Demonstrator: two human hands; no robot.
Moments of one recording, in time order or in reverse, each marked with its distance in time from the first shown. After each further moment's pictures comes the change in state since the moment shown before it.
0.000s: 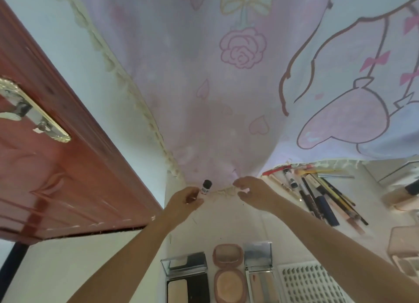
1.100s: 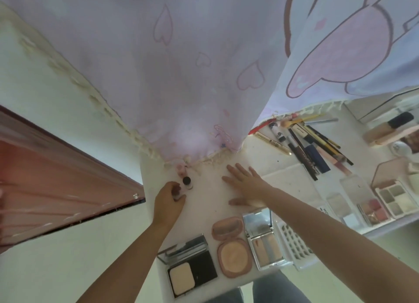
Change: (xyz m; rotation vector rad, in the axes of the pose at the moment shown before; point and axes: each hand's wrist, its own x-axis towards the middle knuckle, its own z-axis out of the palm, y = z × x) left_hand 0.033 -0.089 0.034 0.197 0.162 -0.040; right_hand 0.007 0.080 0.086 -0.515 -0.345 0.073
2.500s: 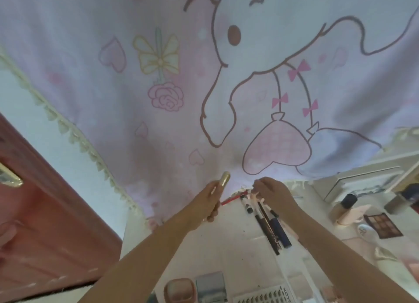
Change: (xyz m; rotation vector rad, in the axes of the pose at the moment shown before) left_hand -0.028 0.245 0.025 -0.386 -0.395 0.147; right_hand -0.144 0.091 -0.141 0.980 0.799 0.076
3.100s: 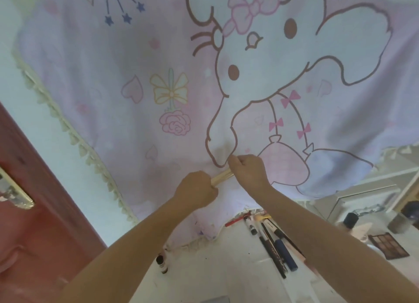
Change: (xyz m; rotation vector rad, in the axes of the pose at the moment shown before) left_hand -0.036 0.095 -0.028 0.933 0.340 0.135; right_hand 0.005 -0.124 0.014 -0.011 0.235 -0.349
